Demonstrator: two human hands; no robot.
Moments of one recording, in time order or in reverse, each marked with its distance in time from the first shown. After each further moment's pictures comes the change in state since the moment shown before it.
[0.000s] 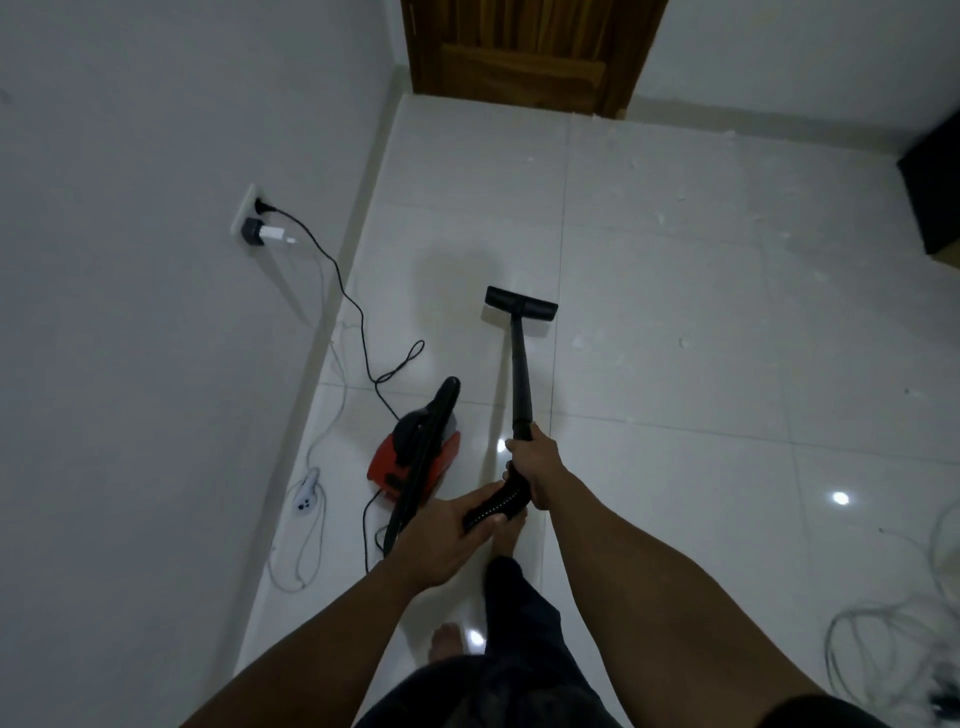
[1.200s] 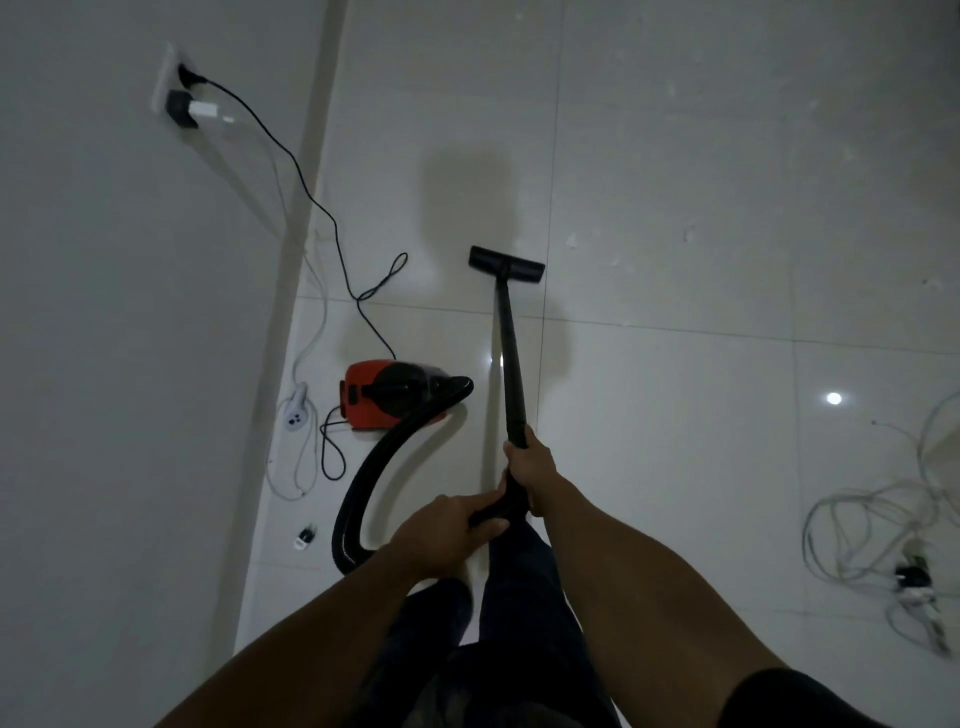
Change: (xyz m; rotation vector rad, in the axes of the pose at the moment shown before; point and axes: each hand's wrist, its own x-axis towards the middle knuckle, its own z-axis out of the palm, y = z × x) left_hand -0.056 -0.014 0.089 0.086 -0.345 -0.270; right_hand 0.076 0.245 -0.028 -0.213 0.036 0.182
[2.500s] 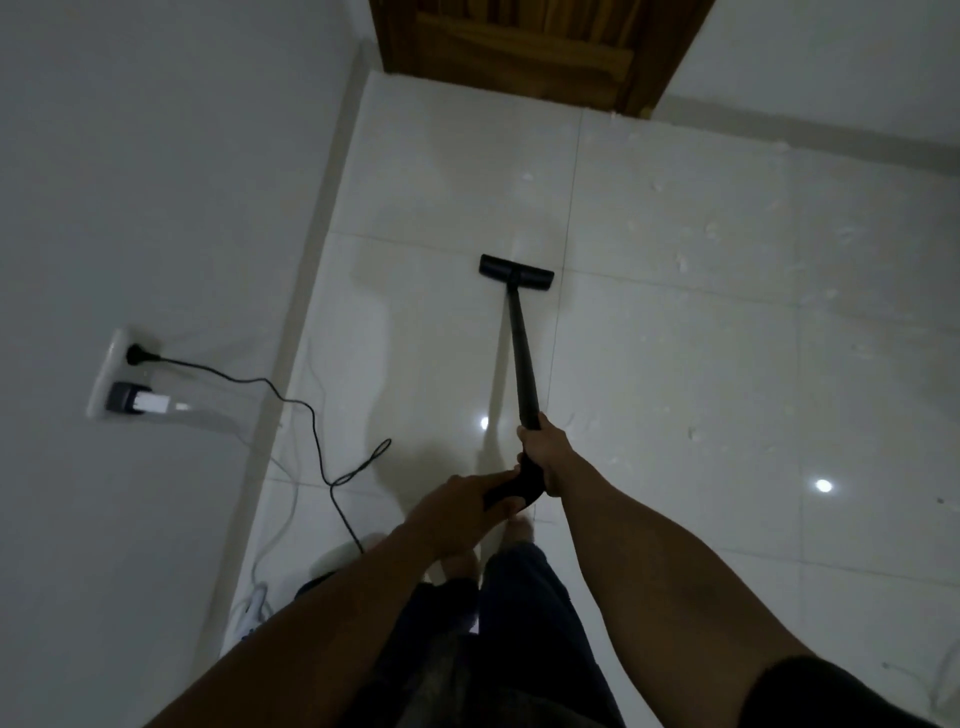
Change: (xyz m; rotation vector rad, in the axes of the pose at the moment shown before) left_hand 0.338 0.189 -0.450 -0.012 0.079 -0.003; right_hand 0.141 -0.608 -0.138 0.087 -0.050 -0.071
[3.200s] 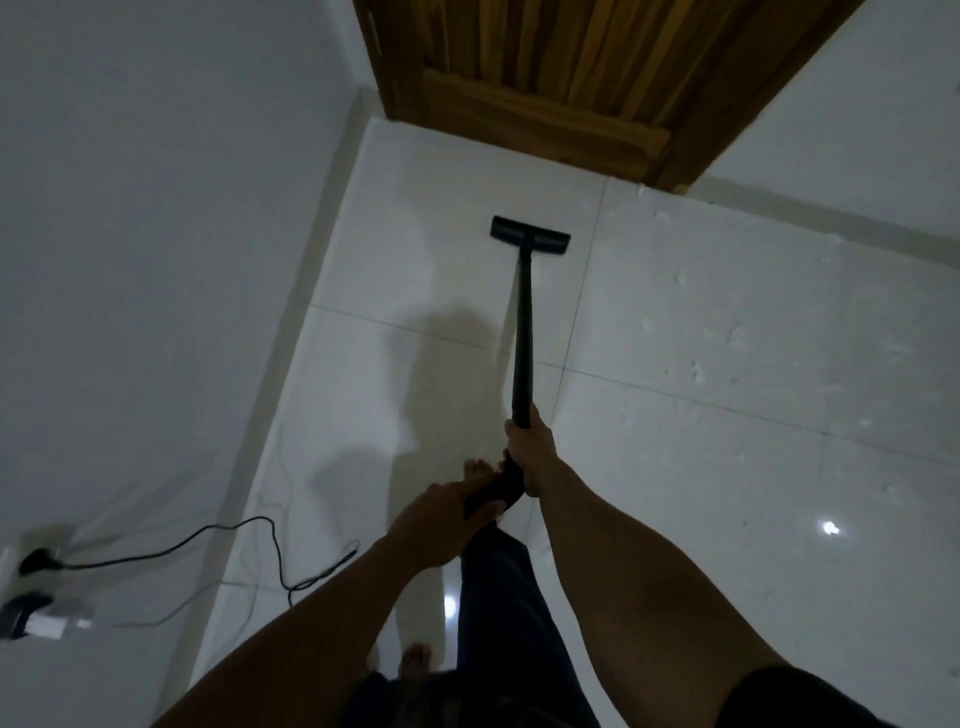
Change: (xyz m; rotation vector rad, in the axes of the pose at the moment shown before) left_hand 0.264 0.101 -0.245 -0.104 0.071 -0.114; right_hand 0.226 -0.315 -0.035 -0.087 0.008 -0.006
